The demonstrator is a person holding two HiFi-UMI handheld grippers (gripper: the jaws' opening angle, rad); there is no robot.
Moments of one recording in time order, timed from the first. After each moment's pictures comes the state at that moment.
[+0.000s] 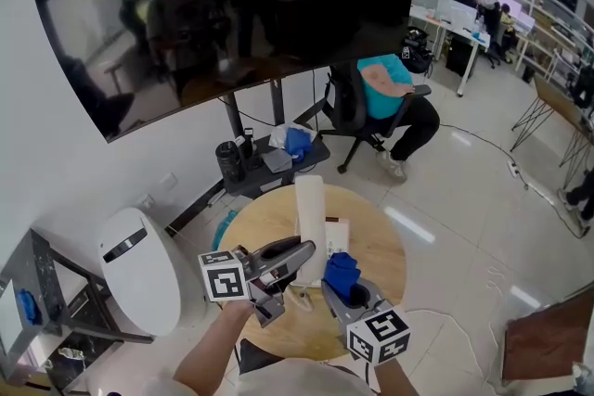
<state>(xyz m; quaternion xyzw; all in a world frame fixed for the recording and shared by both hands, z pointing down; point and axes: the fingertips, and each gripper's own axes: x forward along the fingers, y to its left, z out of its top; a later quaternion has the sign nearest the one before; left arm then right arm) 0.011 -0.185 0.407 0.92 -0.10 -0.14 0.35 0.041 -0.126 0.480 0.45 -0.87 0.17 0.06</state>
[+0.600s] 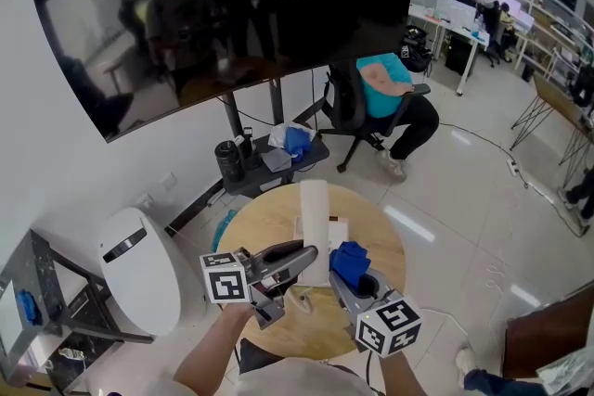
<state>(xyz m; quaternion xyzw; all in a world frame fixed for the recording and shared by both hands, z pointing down) 0.017 -0.174 0.411 0.93 -0.08 -0.12 0.35 0.060 -0.139 0.465 0.47 -0.87 0.17 0.04</state>
